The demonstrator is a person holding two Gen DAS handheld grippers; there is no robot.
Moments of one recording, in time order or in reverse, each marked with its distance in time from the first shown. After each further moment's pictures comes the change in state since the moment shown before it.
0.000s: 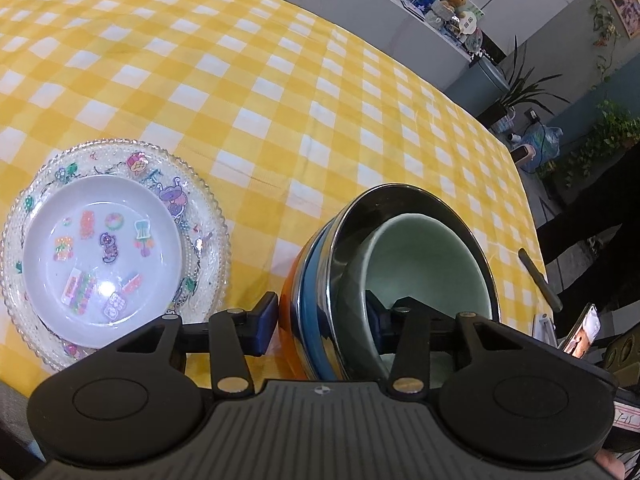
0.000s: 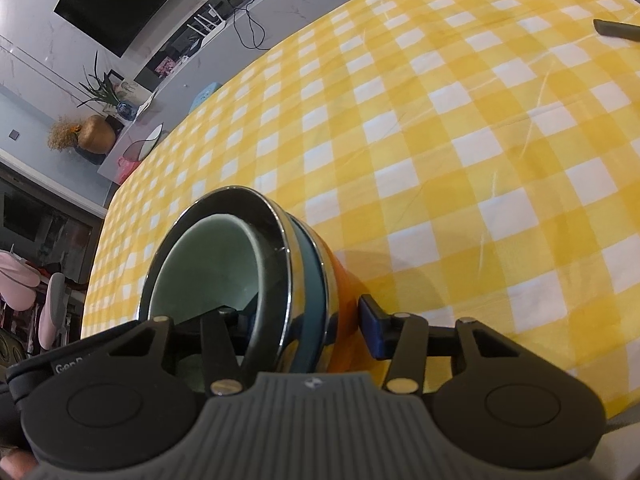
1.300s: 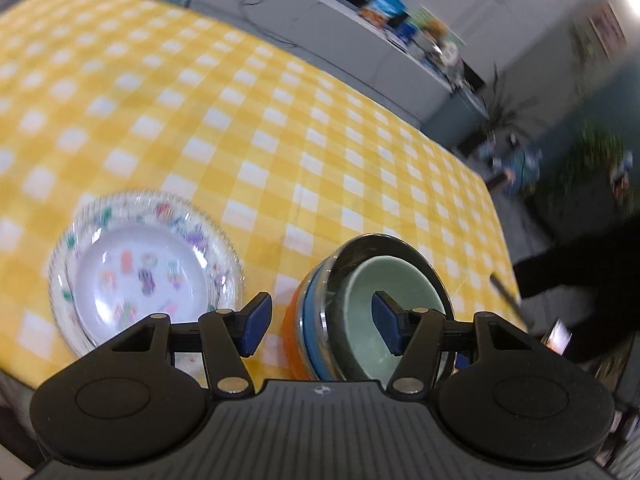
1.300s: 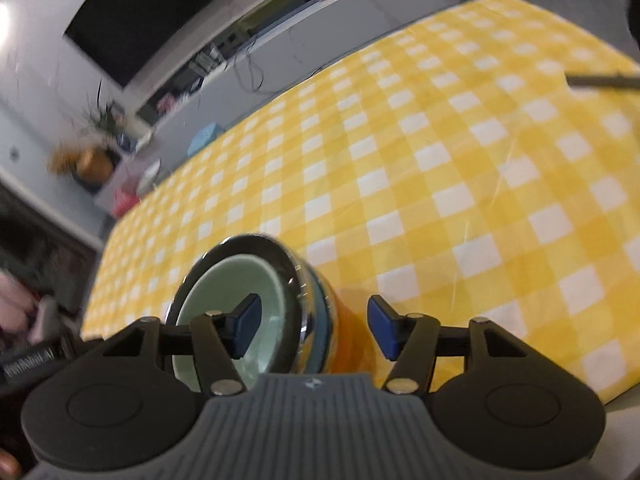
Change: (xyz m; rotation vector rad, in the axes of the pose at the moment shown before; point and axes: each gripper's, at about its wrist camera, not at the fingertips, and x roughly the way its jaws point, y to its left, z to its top) left arm -0.044 0.011 0.007 -0.036 -0.098 -0.065; right arm -0.033 0.008 -0.002 0.015 -0.153 -0.018
